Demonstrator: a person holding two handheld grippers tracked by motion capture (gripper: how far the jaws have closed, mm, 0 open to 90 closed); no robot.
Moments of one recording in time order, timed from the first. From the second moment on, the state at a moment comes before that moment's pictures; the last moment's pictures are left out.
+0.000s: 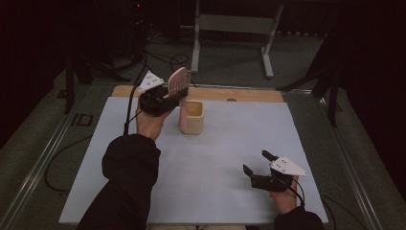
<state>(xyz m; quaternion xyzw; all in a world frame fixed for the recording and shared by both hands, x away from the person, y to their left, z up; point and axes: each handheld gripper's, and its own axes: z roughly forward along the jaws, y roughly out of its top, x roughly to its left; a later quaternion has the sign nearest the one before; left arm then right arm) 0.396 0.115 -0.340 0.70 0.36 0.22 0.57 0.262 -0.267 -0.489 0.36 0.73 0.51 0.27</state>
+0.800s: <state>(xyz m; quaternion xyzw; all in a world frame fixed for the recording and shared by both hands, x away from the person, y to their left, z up) 0.417 0.100 -0.323 0.71 0.36 0.26 0.55 0.262 -0.269 -0.489 0.36 0.73 0.51 0.27</state>
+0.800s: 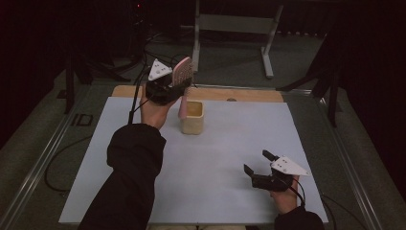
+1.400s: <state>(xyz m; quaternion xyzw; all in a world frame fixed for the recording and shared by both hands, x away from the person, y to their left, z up) 0.433 0.092 -0.320 0.71 0.36 0.27 0.54 0.262 -0.270 -0.488 0.36 0.73 0.52 0.27</state>
